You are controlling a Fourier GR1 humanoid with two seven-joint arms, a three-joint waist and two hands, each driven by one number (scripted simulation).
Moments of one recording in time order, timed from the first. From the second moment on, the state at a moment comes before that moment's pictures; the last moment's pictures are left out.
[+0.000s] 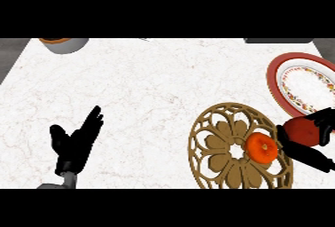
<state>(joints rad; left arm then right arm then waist) 0.00 0.21 -0.17 -1.45 0.22 0.13 0.17 0.09 -0.33 -0.04 -1.92 0.44 -0.38 0.15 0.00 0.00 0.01</state>
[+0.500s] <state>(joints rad) 0.00 0.20 -0.17 -1.47 0.21 0.13 0.18 -0.22 -0.44 -0.32 -1.33 0.29 -0.41 -0.16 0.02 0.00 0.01</state>
